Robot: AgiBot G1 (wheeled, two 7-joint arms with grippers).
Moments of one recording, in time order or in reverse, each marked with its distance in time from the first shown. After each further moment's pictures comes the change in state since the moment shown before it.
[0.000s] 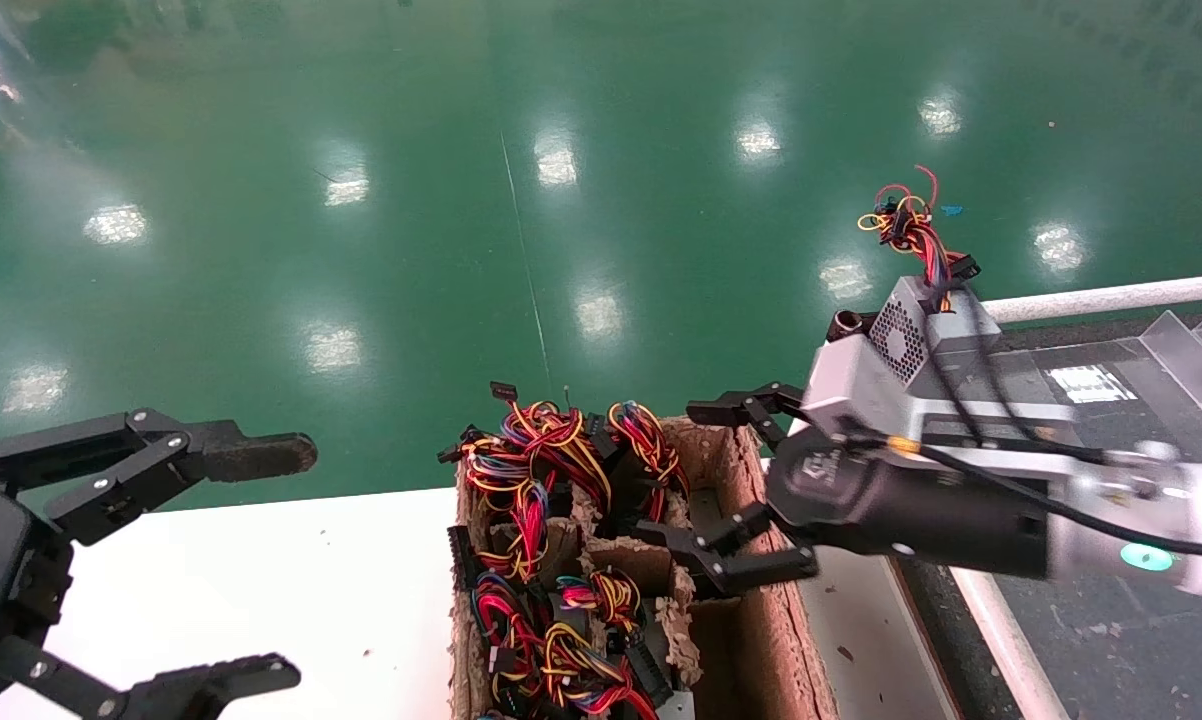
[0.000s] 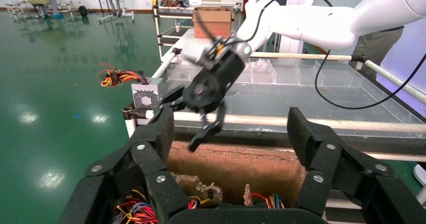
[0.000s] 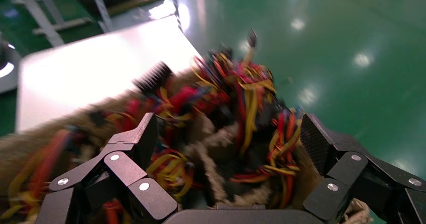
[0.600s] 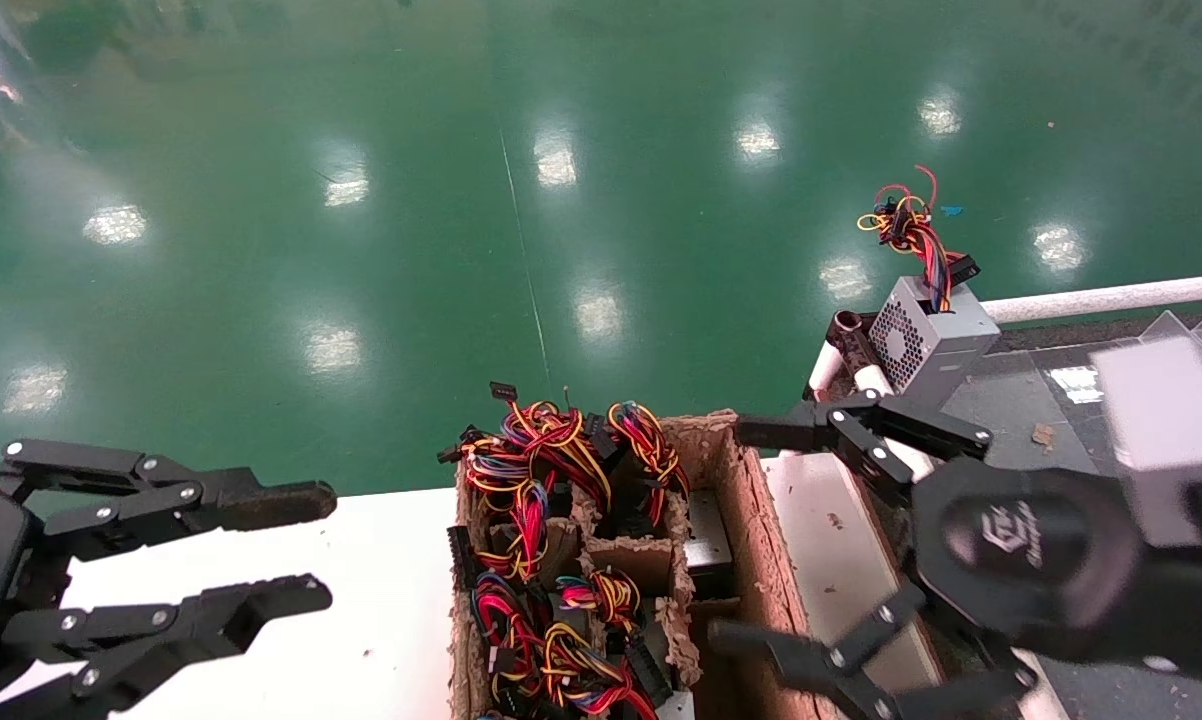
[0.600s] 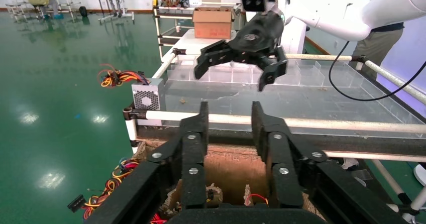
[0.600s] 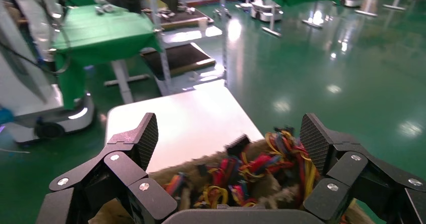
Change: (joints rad) left arm 0.002 0.001 -0.003 -0.001 0.001 0.000 -0.001; right arm -0.122 0.187 0.159 0.106 0.352 -0.220 -0.074
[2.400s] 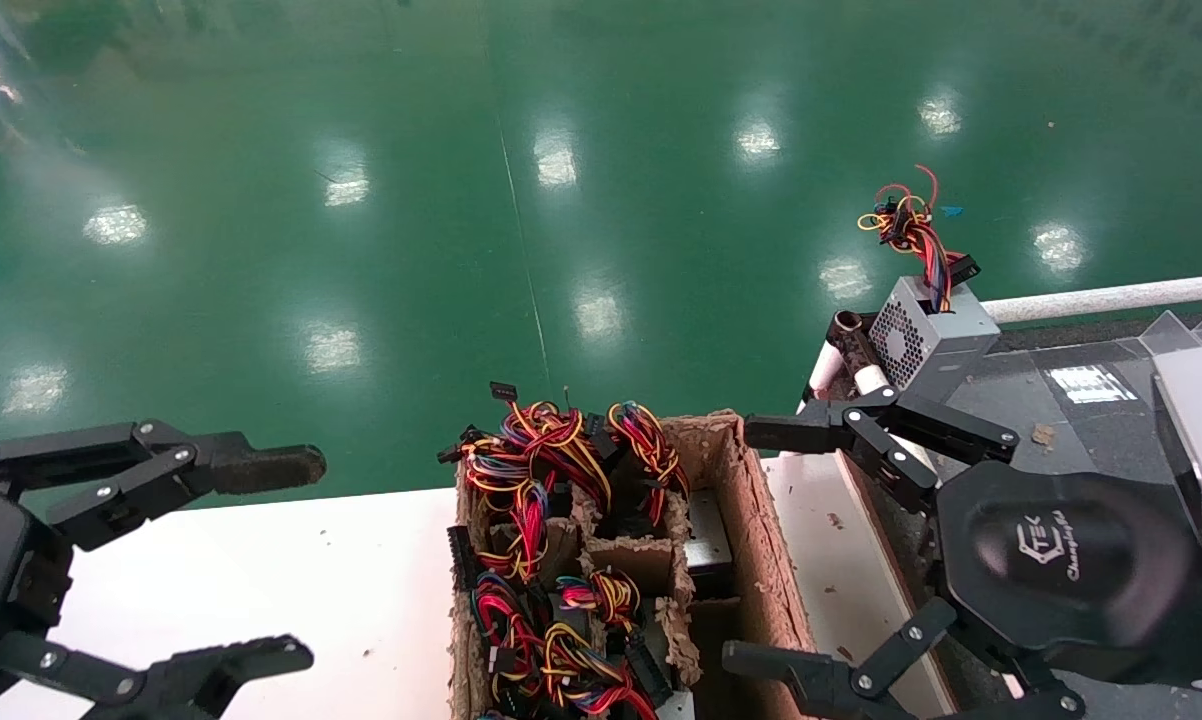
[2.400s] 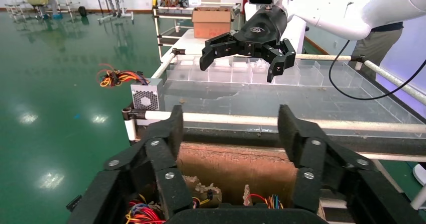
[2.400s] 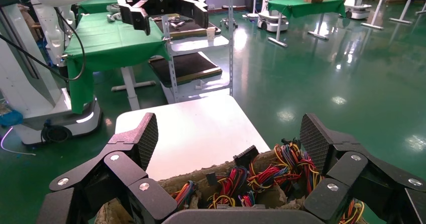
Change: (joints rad) left arm 0.002 -0.001 -0.002 -0.003 0.000 -0.002 -0.001; right arm -0.022 0.026 0.032 0.004 0.079 -0.054 -0.017
